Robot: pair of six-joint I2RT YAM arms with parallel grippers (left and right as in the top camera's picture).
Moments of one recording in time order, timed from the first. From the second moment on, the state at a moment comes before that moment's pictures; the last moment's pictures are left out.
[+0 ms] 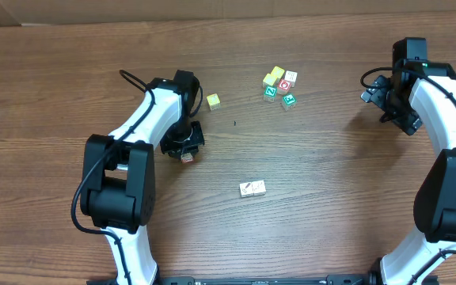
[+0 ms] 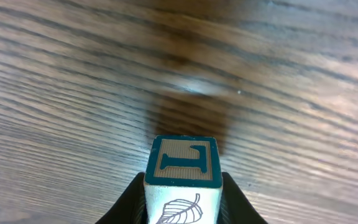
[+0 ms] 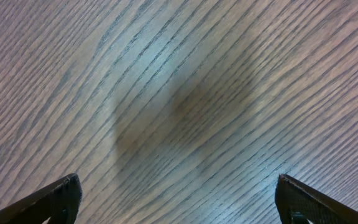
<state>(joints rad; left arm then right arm) -0.22 2.05 1.44 -1.11 -0.01 -0.48 -0.10 1.92 1.49 -0.92 0.17 0.67</state>
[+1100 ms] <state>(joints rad) -0.53 1.90 1.35 -1.24 0.03 -0.56 -0.10 1.92 1.49 -0.92 0.17 0.67</state>
